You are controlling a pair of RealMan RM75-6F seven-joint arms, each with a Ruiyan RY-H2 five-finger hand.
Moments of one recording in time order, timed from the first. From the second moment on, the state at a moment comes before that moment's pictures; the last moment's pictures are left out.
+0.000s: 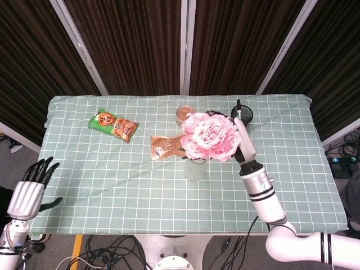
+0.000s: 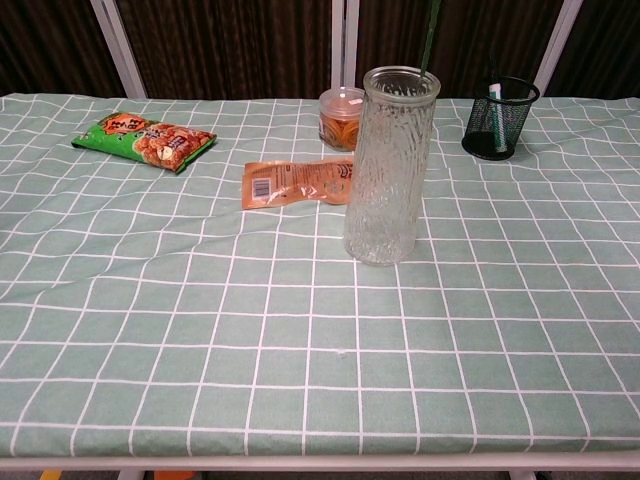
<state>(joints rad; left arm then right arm) -0.12 -1.27 -0.01 -1.40 1.59 1.52 0.00 0.70 -1.31 0.49 -2.01 -1.17 1.20 0.43</state>
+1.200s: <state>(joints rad) -0.12 -1.28 -0.02 -1.37 1.58 1.53 -0.01 0.71 -1.36 0.28 -1.63 -1.44 1.01 0.84</state>
